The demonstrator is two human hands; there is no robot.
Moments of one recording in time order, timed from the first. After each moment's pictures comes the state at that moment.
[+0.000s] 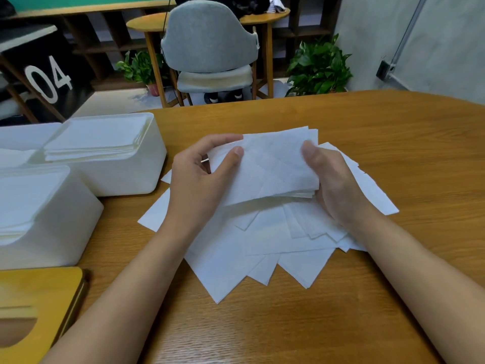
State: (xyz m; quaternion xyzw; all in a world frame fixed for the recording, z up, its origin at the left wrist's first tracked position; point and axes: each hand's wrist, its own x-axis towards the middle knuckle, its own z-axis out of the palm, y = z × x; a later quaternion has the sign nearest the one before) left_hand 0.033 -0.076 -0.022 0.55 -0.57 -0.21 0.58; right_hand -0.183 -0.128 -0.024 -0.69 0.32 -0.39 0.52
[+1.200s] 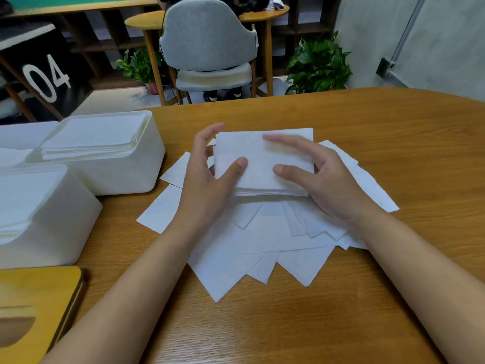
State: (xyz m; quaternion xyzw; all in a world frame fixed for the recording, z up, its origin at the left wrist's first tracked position) left_hand 0.028 -0.077 -0.031 0.56 -0.55 -0.28 0.55; right_hand -0.180 -0.128 -0.022 -0.72 0.32 -0.40 0.48
